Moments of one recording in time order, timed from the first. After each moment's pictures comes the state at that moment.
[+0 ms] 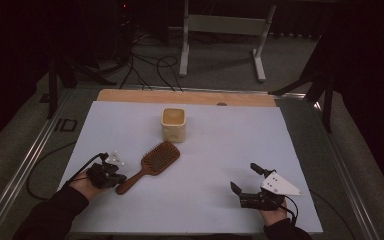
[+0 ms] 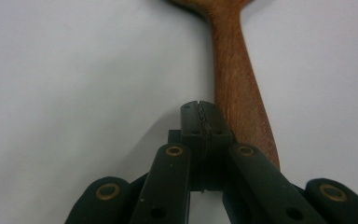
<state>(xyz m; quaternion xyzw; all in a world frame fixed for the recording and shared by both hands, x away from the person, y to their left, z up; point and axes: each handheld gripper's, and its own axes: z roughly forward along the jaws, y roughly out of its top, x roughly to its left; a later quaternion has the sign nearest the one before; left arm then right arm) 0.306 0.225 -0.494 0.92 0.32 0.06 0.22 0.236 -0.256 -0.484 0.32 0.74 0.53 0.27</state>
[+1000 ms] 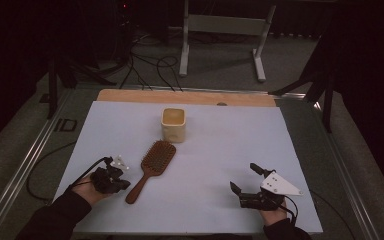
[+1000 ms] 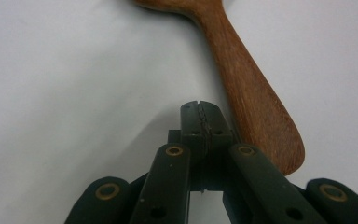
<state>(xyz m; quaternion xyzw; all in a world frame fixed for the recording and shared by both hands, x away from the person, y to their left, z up) 0.294 0.211 -0.485 0.92 0.33 0.04 0.21 0.236 -0.256 -0.485 0.32 0.74 0.53 0.27</state>
